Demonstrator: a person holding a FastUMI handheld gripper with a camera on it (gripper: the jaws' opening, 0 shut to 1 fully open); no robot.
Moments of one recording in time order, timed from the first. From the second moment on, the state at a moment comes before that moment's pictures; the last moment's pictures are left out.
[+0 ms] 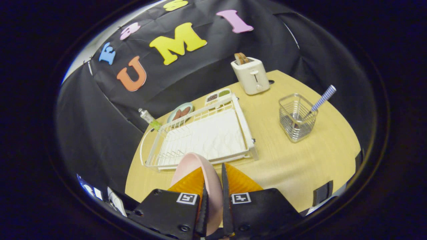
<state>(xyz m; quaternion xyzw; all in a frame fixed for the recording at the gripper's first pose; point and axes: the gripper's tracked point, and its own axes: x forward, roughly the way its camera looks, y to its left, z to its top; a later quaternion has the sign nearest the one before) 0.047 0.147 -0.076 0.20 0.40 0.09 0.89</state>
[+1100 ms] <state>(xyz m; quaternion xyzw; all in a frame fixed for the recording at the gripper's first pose) 0.051 0.103 -0.163 0.30 0.38 0.06 0.87</state>
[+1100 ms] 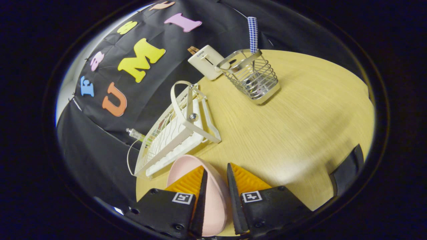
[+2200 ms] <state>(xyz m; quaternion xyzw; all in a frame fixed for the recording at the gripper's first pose) 0.043 -0.070 -0.029 -0.02 0.10 -0.08 0.99</state>
